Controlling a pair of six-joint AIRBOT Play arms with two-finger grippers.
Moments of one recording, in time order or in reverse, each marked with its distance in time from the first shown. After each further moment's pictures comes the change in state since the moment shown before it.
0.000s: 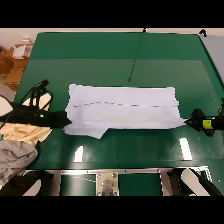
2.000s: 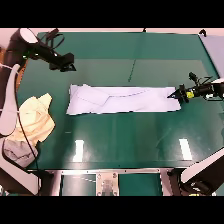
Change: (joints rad) left arm 0.039 -0.976 1.098 0.035 -0.018 0.087; right arm 0.138 -1.101 0.929 0.235 0.235 -0.450
